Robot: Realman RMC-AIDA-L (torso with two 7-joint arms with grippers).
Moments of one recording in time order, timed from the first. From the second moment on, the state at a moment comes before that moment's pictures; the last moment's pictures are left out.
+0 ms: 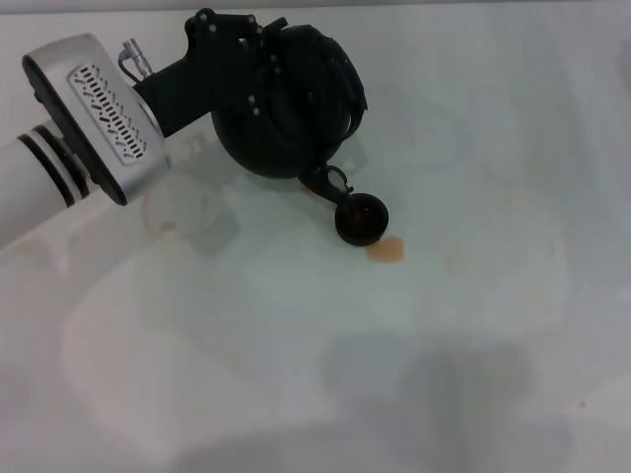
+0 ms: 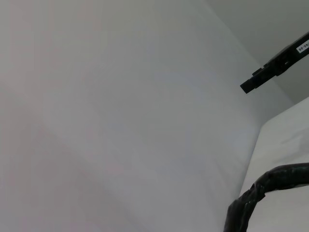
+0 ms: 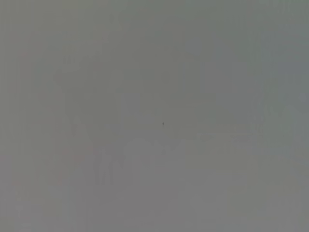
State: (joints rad) left arm -0.65 -2.03 2.06 0.21 0.08 1.07 0.14; right arm 0.59 2.02 -0.66 -0.01 -0.53 -1.00 0.35
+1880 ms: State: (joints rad) left arm -0.61 -2.06 2.02 0.23 0.07 1.08 0.17; right arm 0.59 2.02 -0.66 -0.01 -0.53 -1.00 0.35
